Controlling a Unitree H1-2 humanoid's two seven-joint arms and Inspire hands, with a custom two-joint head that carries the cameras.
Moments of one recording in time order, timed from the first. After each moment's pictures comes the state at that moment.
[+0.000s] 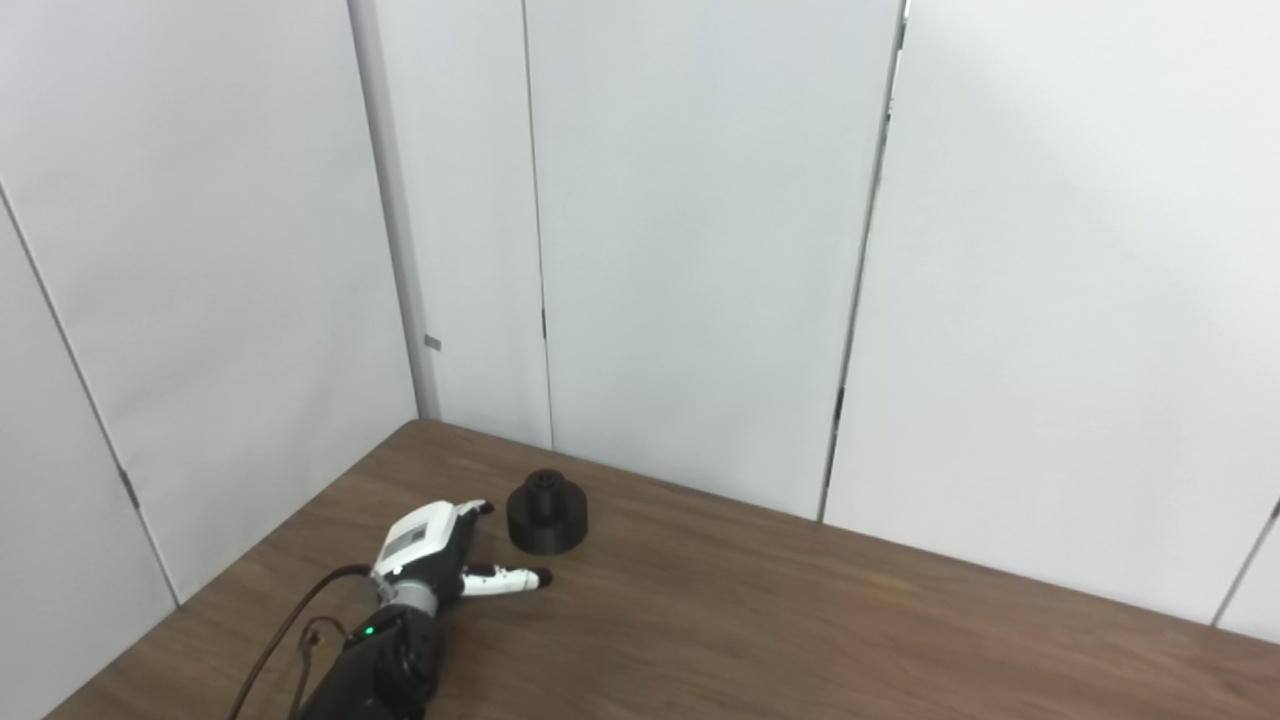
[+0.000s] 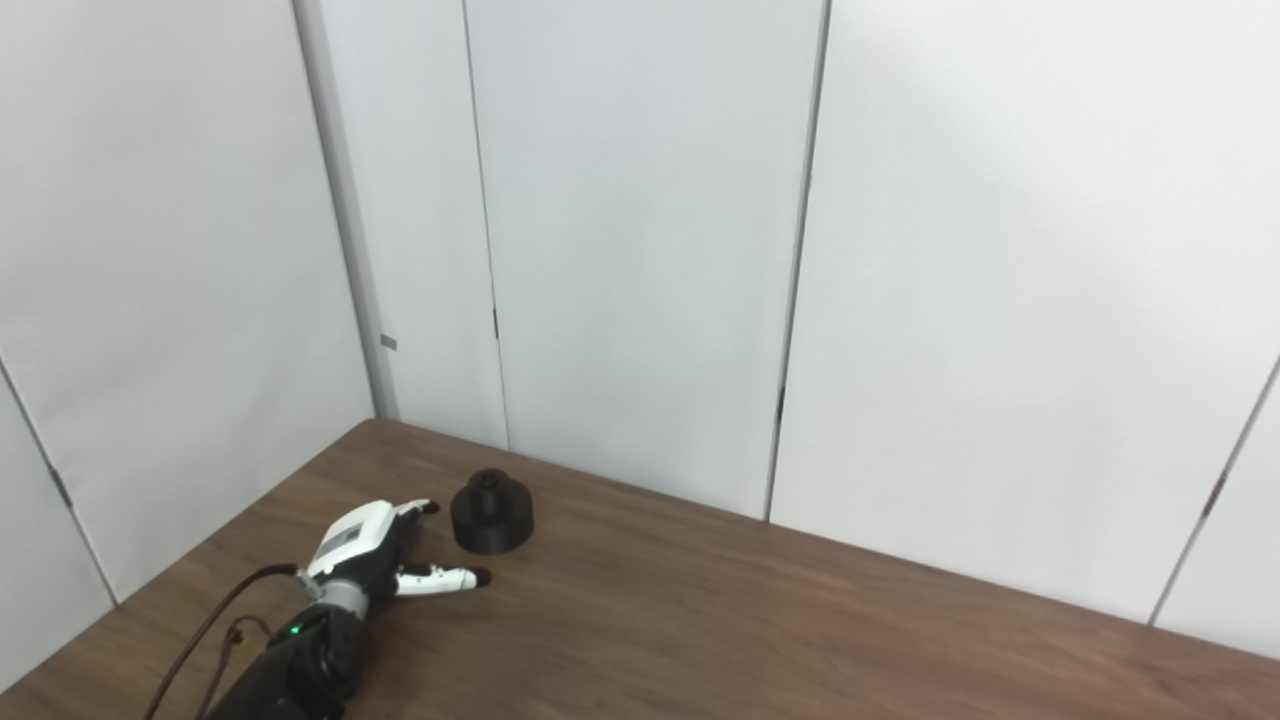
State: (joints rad) left arm -0.36 0.50 0.00 0.43 0.61 0.31 0.08; right arm 0.30 -0.19 -0.12 -0.20 0.19 -0.15 0.15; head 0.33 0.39
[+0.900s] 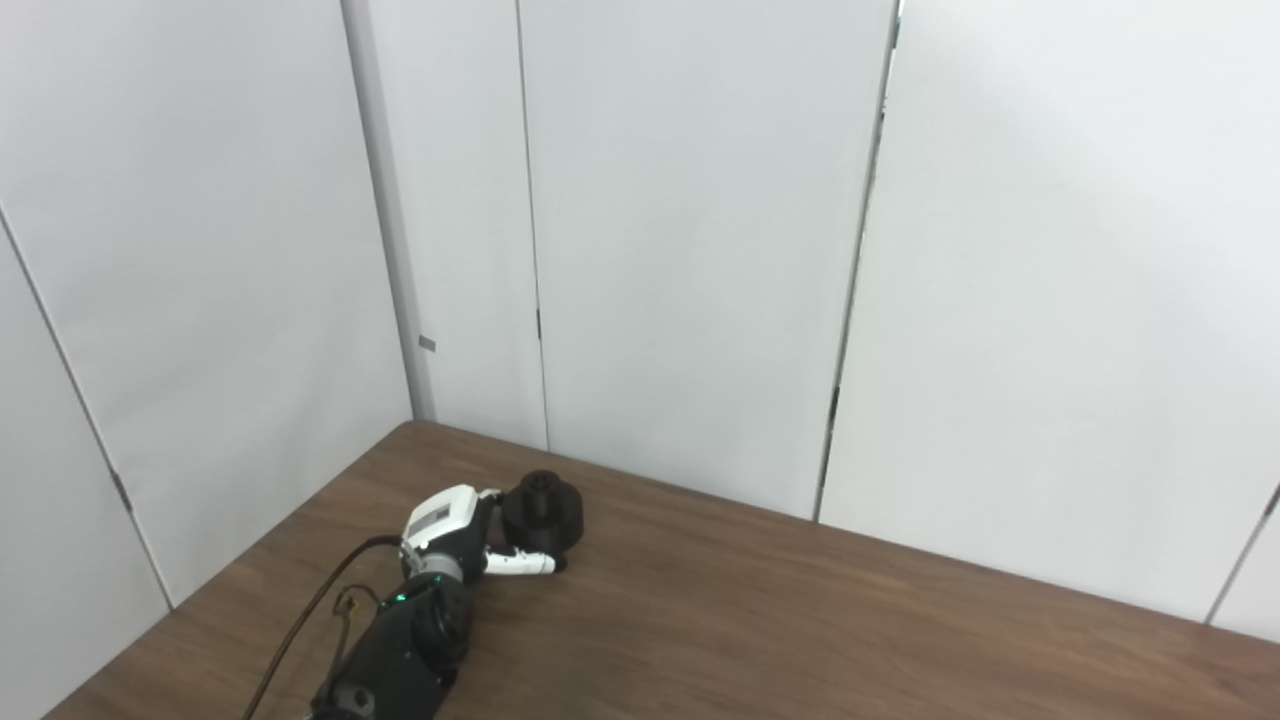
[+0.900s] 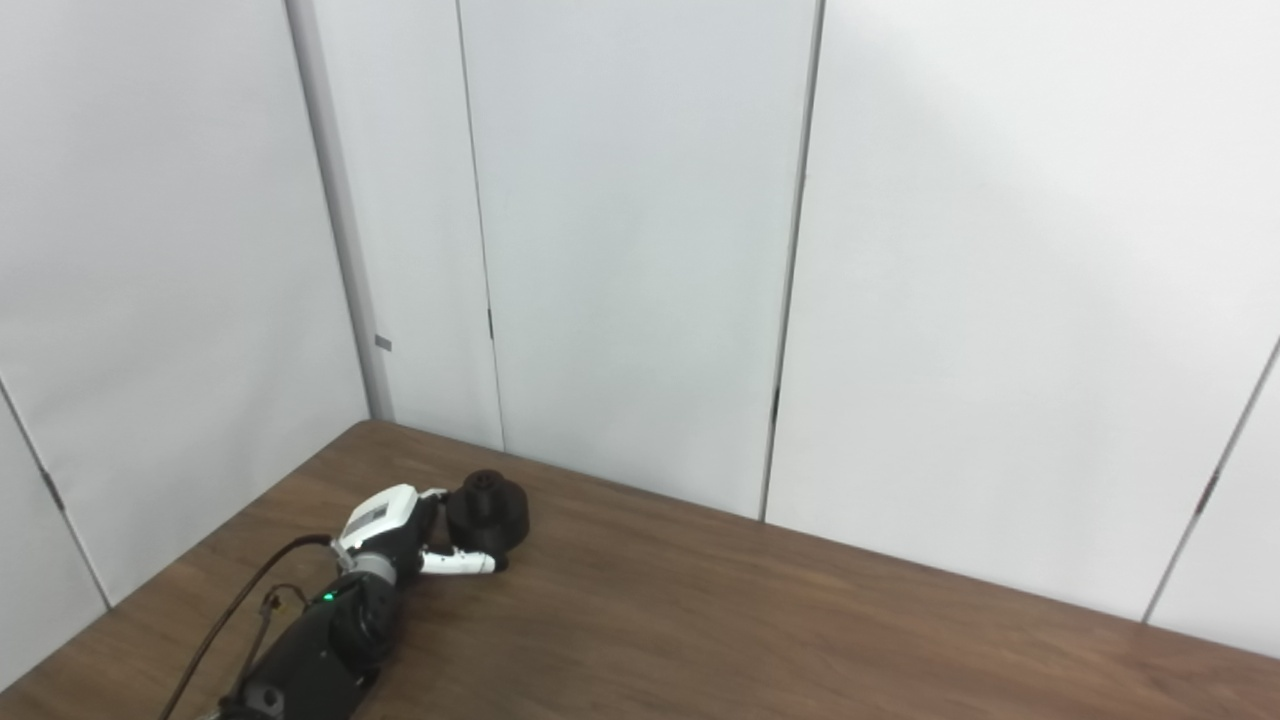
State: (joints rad) left arm -0.49 0.49 -0.07 0.58 0.58 0.35 0.09; right arm 0.30 -0.19 -0.12 -0.20 0.13 -0.15 0.14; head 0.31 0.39
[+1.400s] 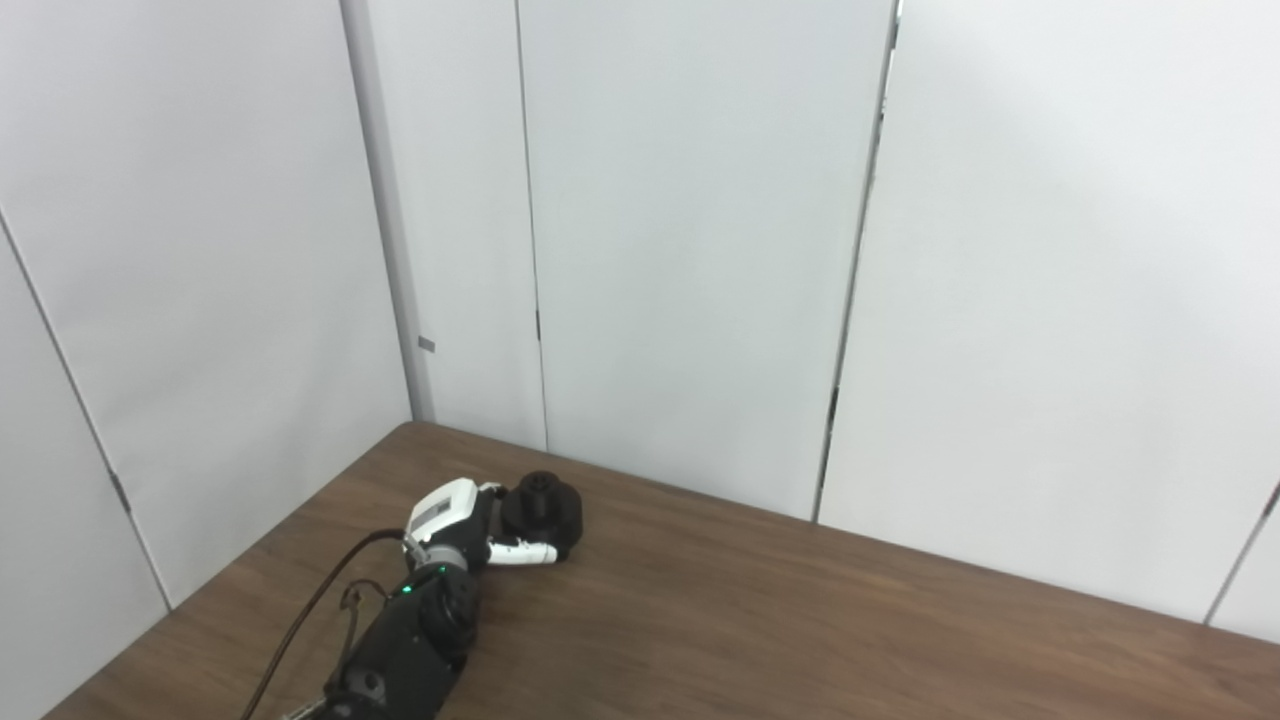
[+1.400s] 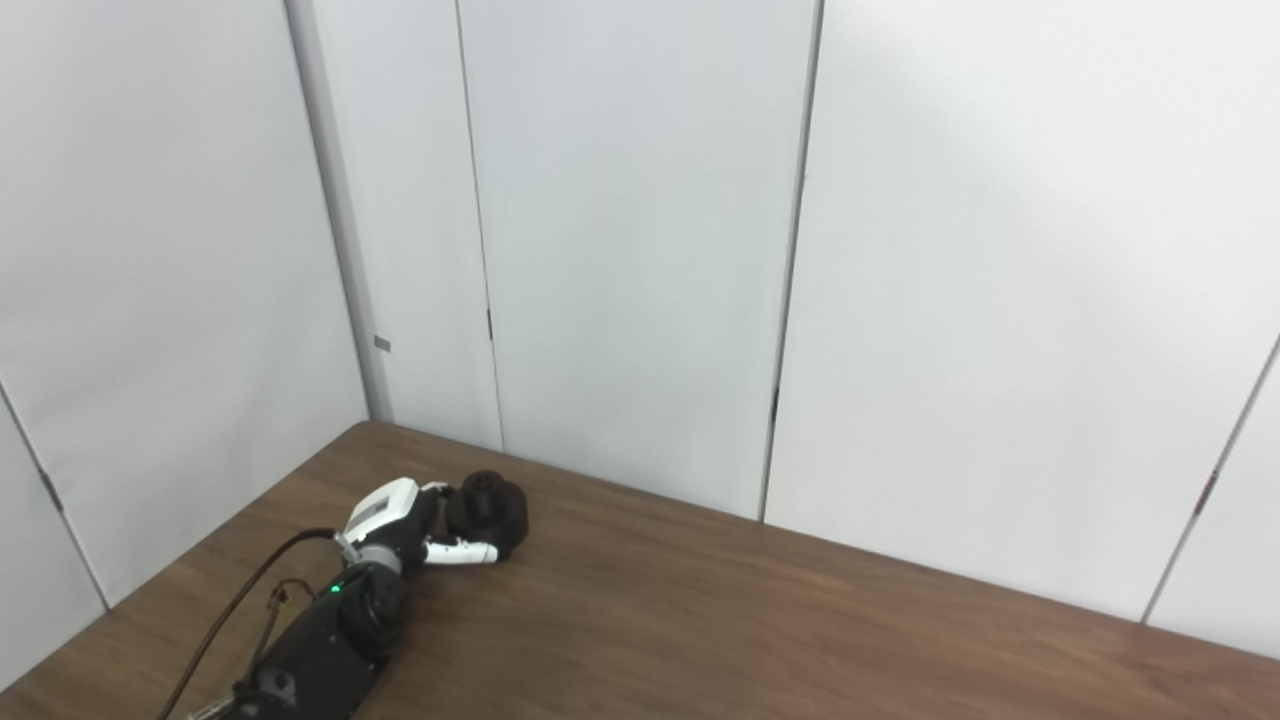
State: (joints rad) left arm -0.53 0.47 -0.04 0.63 0.50 0.35 0.12; right arm 0.30 -0.19 -0.12 -0.20 0.14 -0.15 0.14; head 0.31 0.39
